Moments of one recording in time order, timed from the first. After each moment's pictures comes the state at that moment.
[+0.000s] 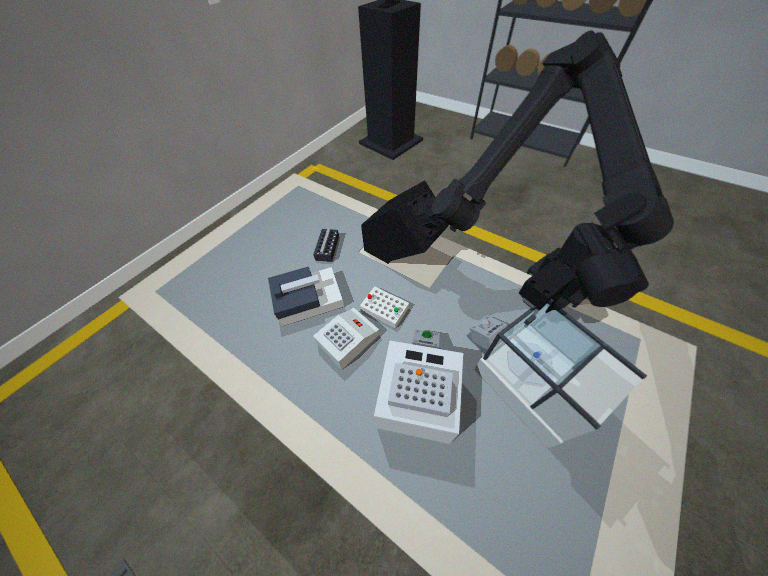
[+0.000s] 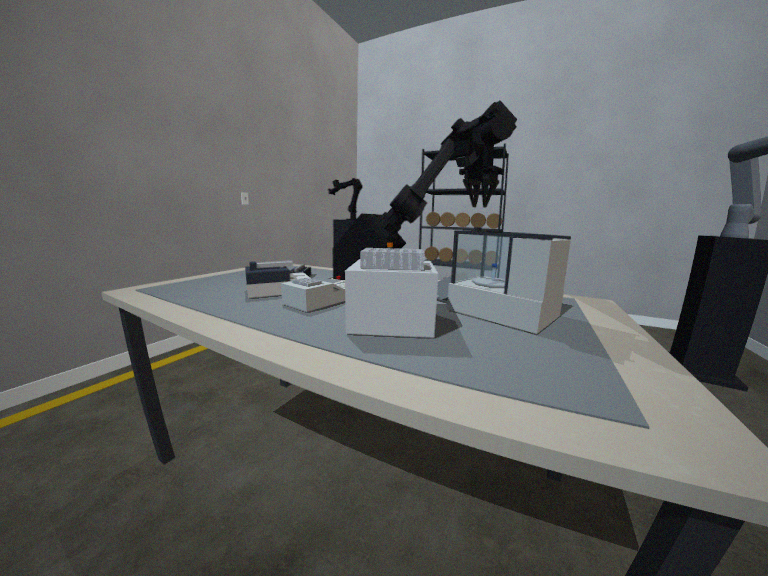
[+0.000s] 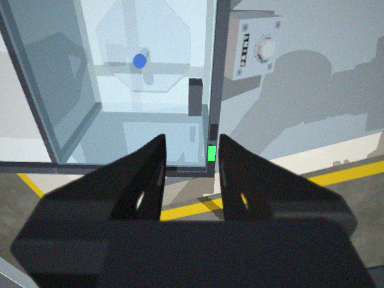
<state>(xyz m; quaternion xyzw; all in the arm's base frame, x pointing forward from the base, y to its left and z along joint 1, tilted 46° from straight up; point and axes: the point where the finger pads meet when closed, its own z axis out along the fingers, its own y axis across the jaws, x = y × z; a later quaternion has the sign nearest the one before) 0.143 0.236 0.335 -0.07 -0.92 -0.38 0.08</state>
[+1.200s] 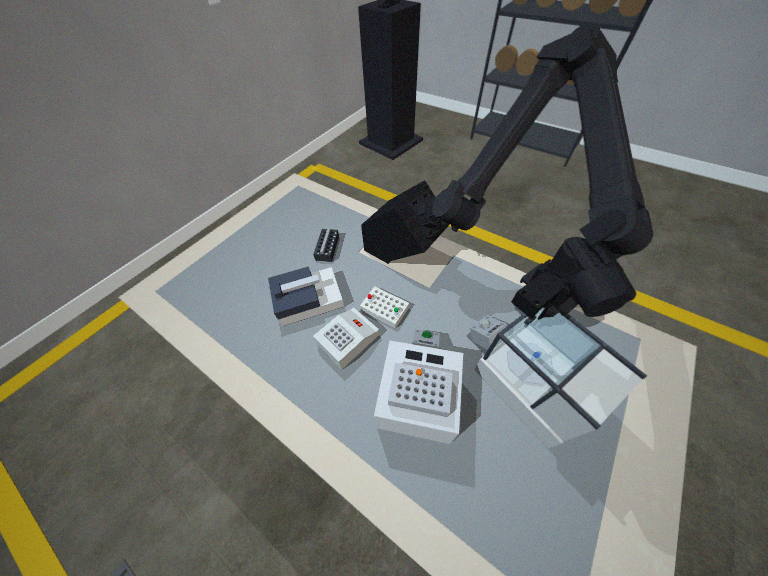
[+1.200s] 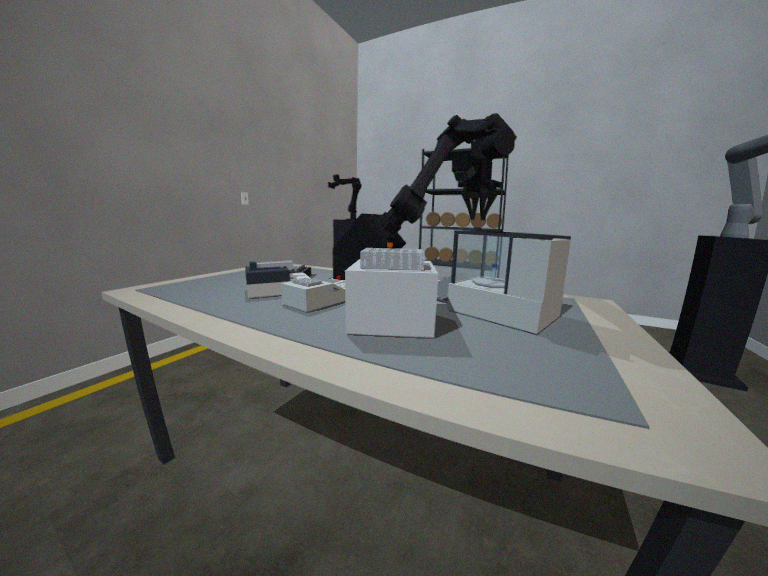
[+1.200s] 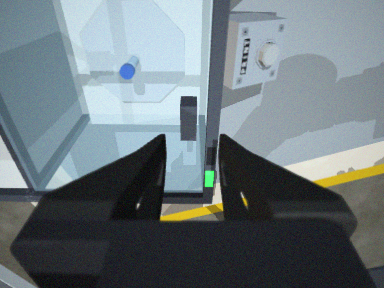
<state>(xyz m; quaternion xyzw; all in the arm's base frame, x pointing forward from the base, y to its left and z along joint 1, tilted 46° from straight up) 0.138 0.257 0.309 -0.07 -0.92 -0.38 0.08</state>
